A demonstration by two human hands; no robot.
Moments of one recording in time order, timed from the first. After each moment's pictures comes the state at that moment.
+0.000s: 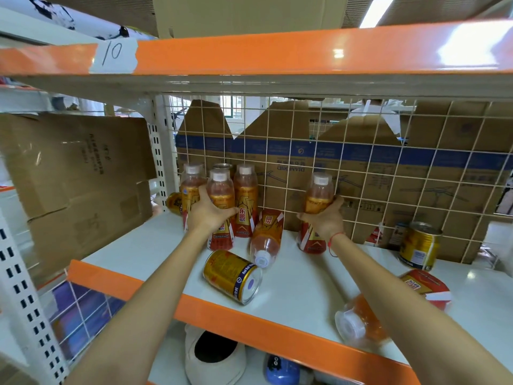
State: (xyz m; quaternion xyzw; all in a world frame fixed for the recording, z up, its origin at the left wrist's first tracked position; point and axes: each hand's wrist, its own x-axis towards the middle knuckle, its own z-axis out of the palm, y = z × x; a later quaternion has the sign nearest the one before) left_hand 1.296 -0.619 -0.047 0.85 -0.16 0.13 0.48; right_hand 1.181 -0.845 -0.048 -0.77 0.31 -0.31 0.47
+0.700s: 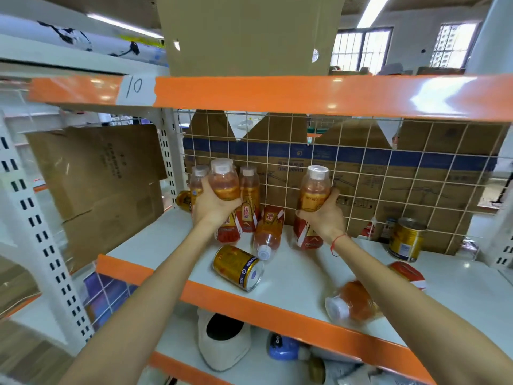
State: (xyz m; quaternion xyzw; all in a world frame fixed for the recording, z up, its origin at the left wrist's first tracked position) left_hand 1.240 -0.603 0.002 0.85 -0.13 0.13 0.50; right_hand 1.148 -0.833 -0.033 -0.84 0.28 -0.24 0.40
